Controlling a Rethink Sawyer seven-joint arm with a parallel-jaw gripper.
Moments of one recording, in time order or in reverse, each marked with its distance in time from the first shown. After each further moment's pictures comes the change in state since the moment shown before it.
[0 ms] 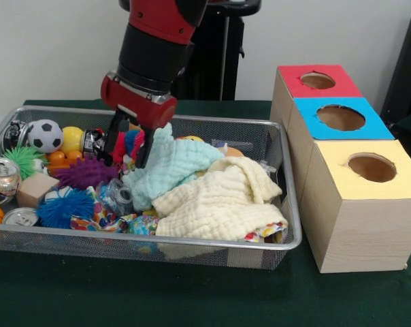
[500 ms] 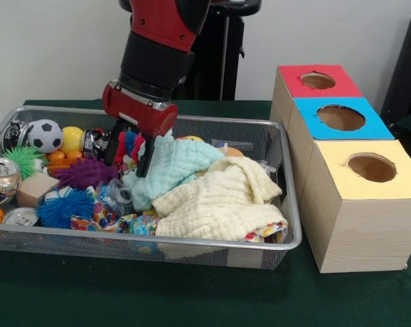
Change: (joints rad) arm 0.001 0.037 -0.012 0.025 0.027 -0.143 0.000
